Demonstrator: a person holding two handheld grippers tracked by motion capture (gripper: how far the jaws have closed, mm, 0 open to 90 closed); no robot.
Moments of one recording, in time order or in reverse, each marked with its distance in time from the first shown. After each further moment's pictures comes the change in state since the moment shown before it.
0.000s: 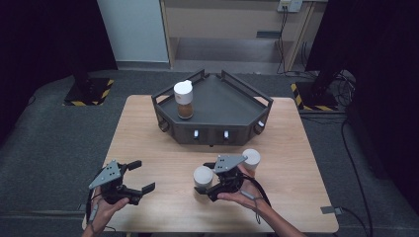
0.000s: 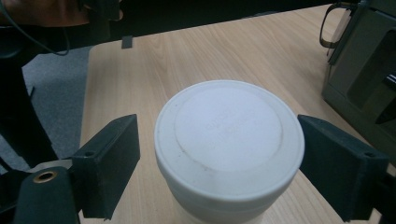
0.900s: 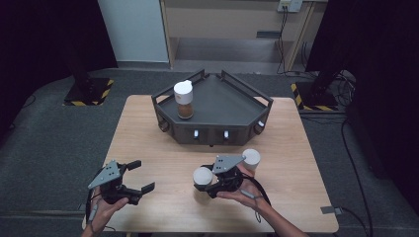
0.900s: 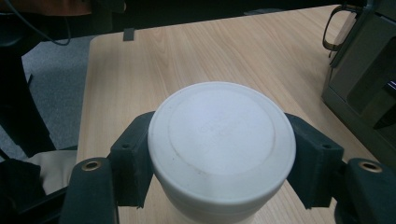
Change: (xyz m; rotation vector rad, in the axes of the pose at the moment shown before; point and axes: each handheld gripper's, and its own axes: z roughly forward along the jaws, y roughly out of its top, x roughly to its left) left arm 0.001 -0.001 -0.001 -0.002 0.001 -0.003; right arm -0.001 0.009 -0.001 0.028 0.011 -0.041
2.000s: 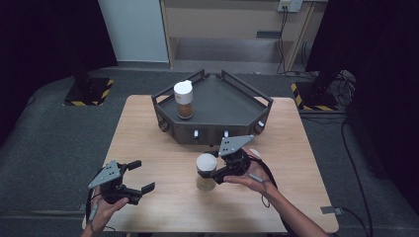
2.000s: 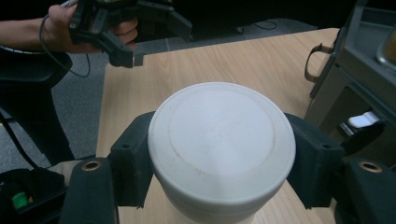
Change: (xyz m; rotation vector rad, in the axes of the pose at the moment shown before) left arm 0.001 -0.001 0.000 -0.001 -0.003 -0.005; right arm -0.031 0.045 -0.035 -0.014 0.049 0.003
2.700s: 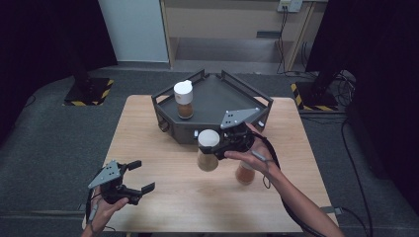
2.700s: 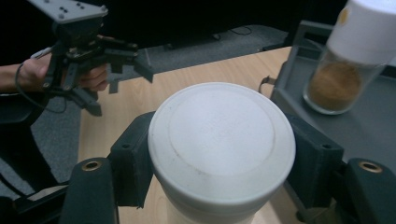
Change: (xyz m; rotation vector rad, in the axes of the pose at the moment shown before) left arm 0.001 0.000 0.000 -0.002 -0.002 -0.002; right arm -0.016 0.058 -0.026 -0.001 -0.087 0.033
